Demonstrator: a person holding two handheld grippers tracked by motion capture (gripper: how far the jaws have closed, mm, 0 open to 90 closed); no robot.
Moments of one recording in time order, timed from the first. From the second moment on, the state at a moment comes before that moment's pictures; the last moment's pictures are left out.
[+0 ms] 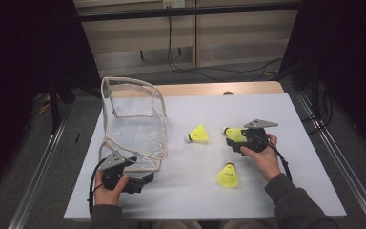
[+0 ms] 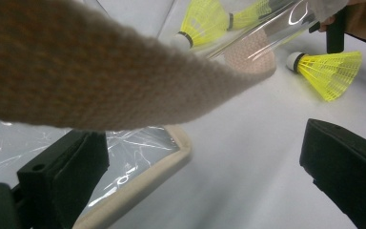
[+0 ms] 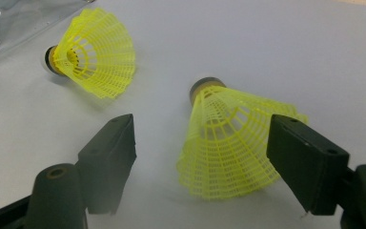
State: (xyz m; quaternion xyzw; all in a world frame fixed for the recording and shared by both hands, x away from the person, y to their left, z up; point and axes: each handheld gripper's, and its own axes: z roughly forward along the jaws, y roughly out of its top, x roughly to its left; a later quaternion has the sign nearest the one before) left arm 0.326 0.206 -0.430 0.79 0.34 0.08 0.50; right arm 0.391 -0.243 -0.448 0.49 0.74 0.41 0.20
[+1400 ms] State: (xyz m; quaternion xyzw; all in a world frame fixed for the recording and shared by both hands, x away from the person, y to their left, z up) left arm 0.327 0.206 -0.430 0.79 0.34 0.08 0.51; right arm 0.402 -0.236 -0.452 0.49 0.75 0.39 0.19
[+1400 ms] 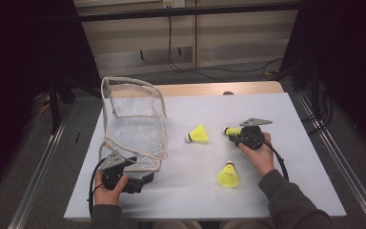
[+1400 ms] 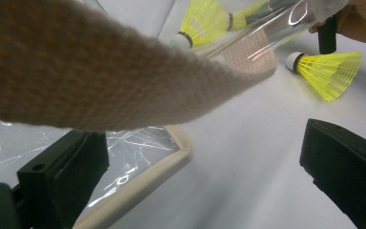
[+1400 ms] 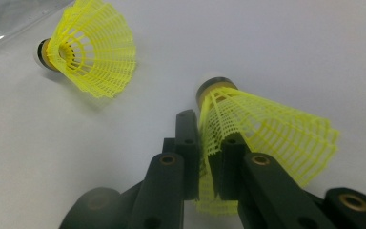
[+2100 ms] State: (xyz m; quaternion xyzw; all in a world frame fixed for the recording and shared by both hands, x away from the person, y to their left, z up) left arm 0.327 0.206 -0.430 0.79 0.34 0.08 0.51; right arm 0.398 -0.241 -0.443 0.47 0.76 0.41 0.18
